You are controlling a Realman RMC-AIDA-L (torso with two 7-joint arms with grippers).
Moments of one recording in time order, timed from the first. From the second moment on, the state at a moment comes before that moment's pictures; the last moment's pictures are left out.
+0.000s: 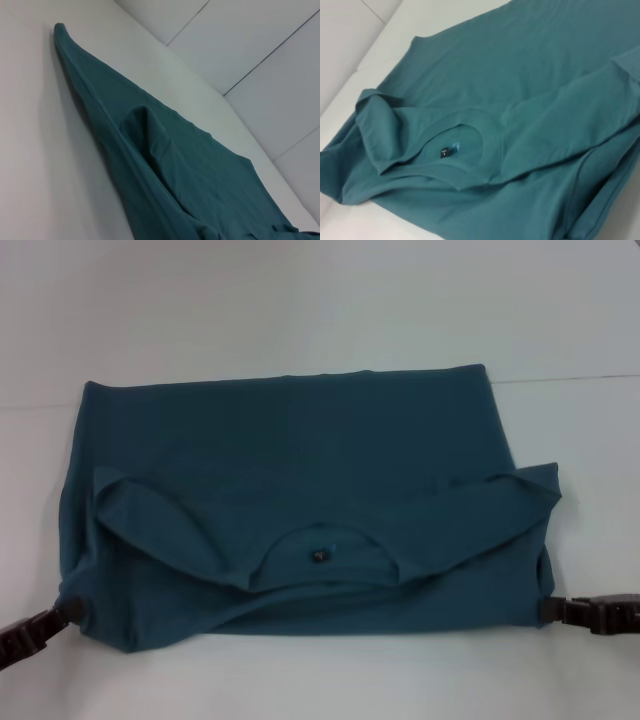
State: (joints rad) left arm -0.28 -2.09 -2.68 -0.54 -1.23 1.39 -1.72; right arm 0.36 2.08 -0.55 -0.82 -2.26 -1.50 1.96
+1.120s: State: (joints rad) left arm -0.16 -2.08 -2.74 -0.54 -1.23 1.57 -1.62; right arm 0.27 2.09 -0.35 -0.81 -2.26 -1.75 1.70
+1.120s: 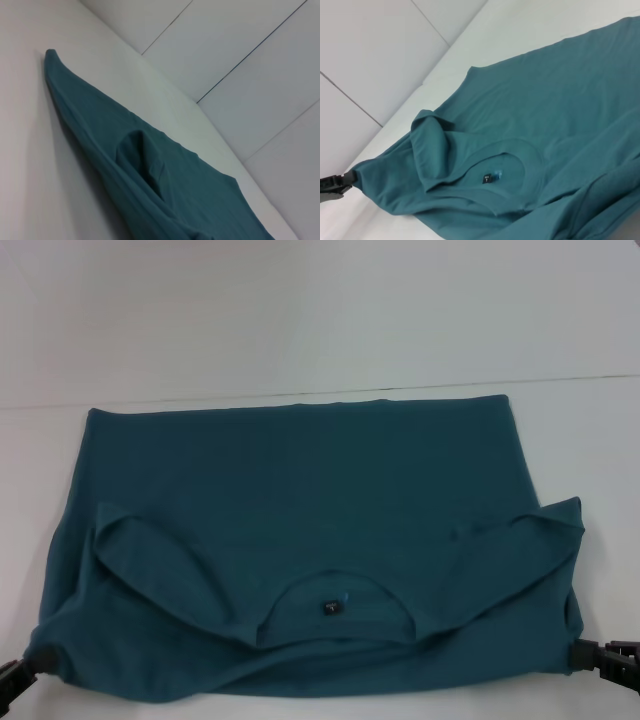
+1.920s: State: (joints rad) left arm -0.09 -2.07 -2.80 -0.54 -1.22 1.70 -1.59; right arm 0.24 2.09 -0.28 -0.79 -2.26 -1.86 1.62
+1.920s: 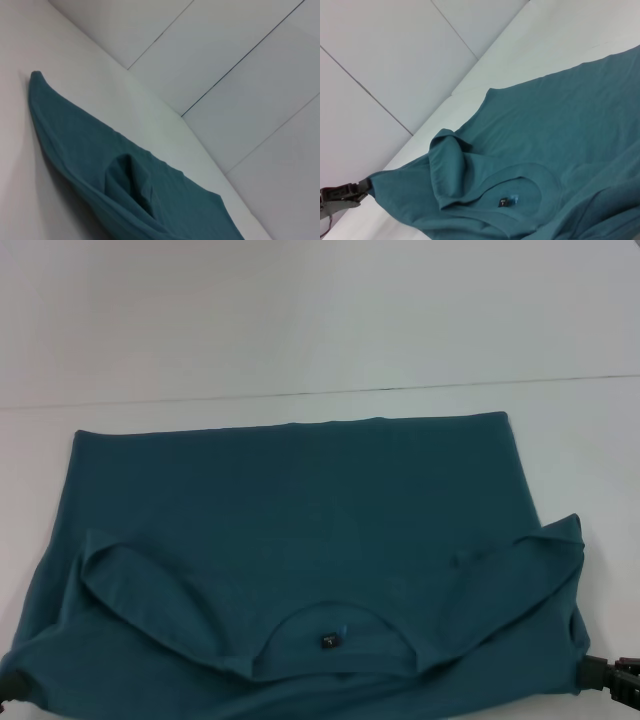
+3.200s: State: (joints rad) left arm -0.02 -2.05 -2.85 -0.54 -1.22 1.88 -1.56; right arm 0.16 2.08 -0.20 -0.79 -2.26 -1.99 1.53
